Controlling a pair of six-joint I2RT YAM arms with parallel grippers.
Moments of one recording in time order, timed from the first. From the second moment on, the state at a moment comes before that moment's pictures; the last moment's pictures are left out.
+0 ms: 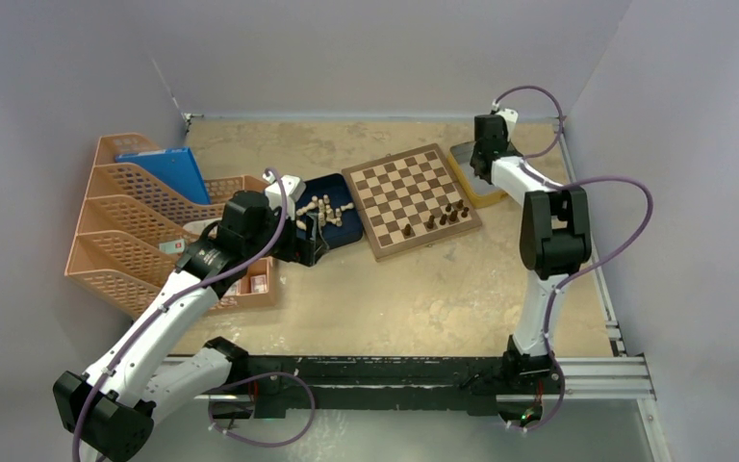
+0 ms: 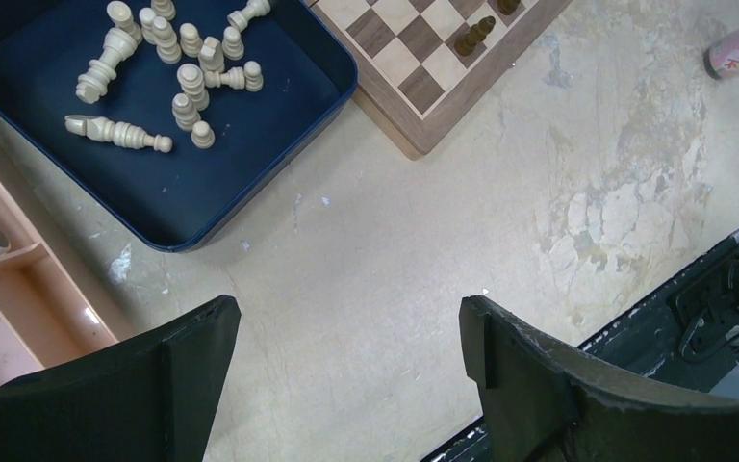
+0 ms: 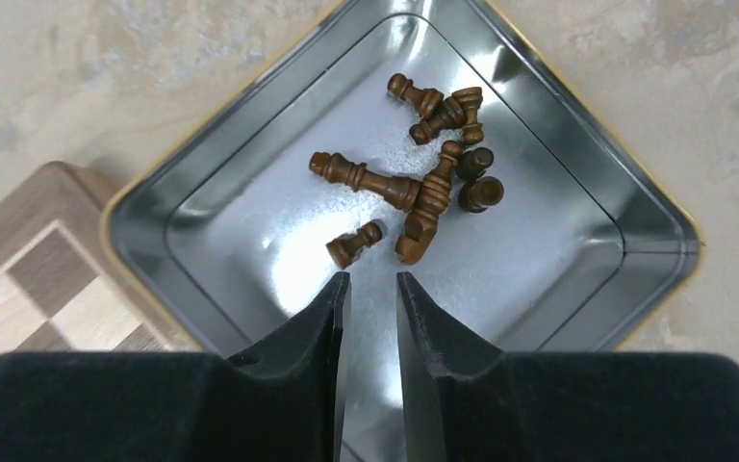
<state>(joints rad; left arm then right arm) -0.47 0.94 0.89 -0.56 0.19 -0.25 0.14 2.00 1.48 -0.16 0.43 0.33</state>
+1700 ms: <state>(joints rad) -0.47 0.96 0.89 -0.56 0.12 -0.25 -0.02 2.16 1.58 -0.11 0.34 0.30</state>
